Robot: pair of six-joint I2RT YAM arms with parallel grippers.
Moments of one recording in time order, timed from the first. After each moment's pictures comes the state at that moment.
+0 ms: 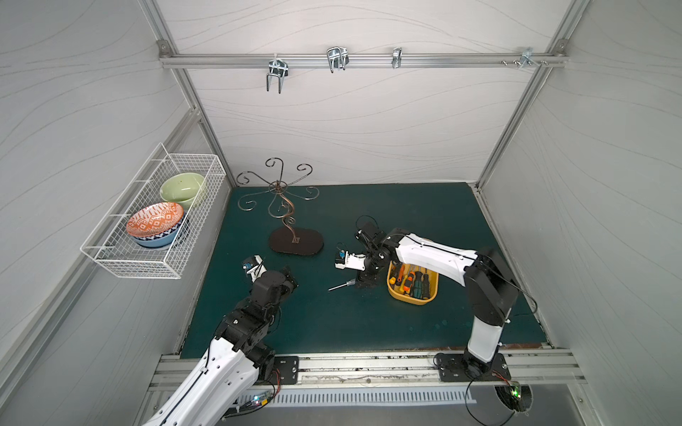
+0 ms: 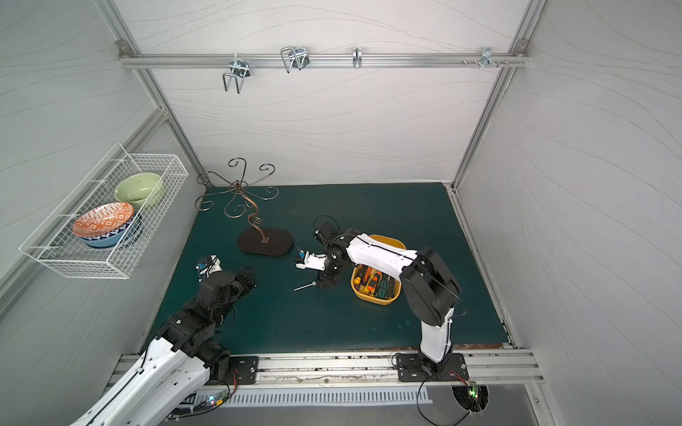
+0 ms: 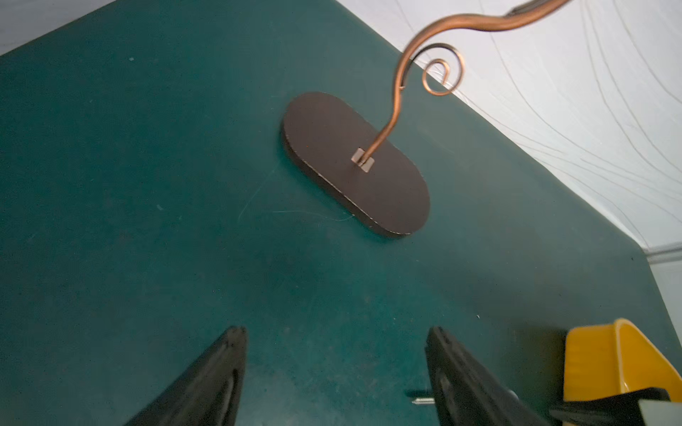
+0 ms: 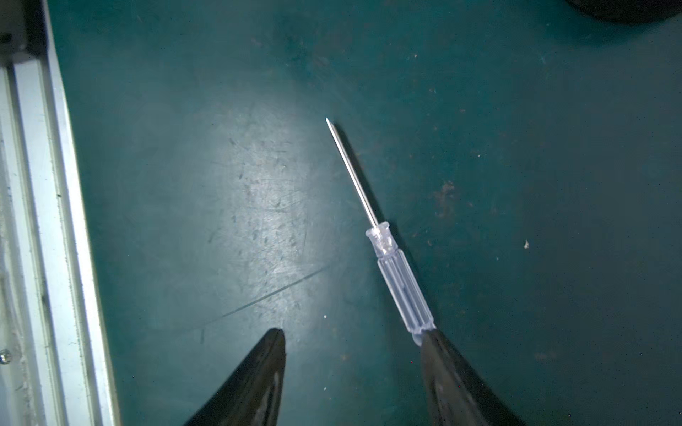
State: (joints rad) left arm -0.44 0.52 0.43 -0.60 -0.45 -0.89; right arm 0.88 1.88 1.40 -0.78 -0.33 -0.62
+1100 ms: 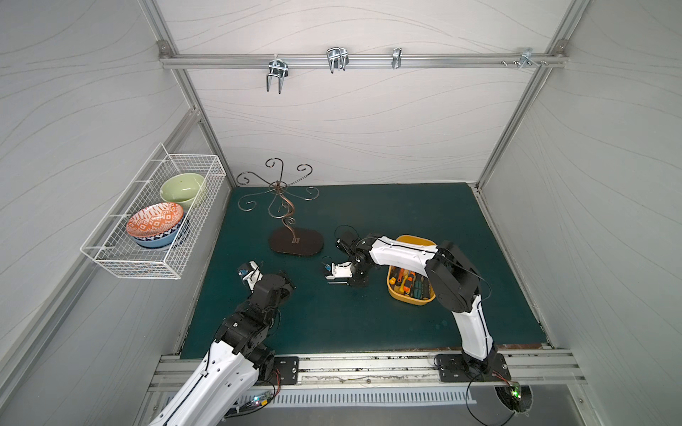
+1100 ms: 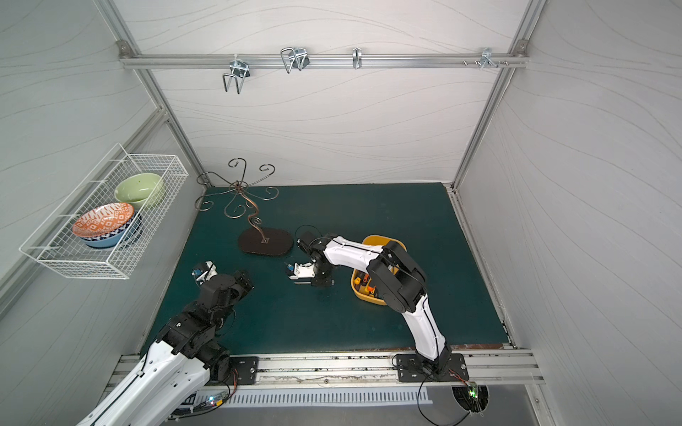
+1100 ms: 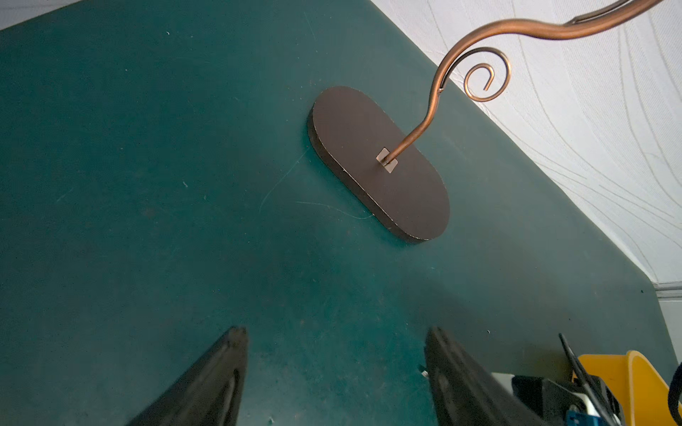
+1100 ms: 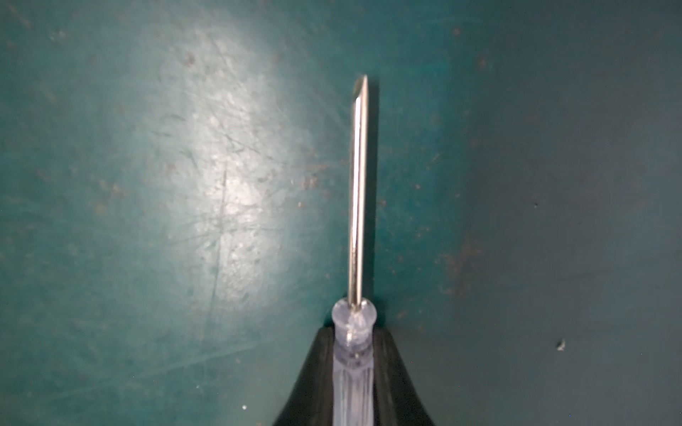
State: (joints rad) left arm -0.44 0.50 0.41 -0.62 -0.48 -0.95; right arm 0.95 2.10 1.55 -0.82 -0.13 -0.72
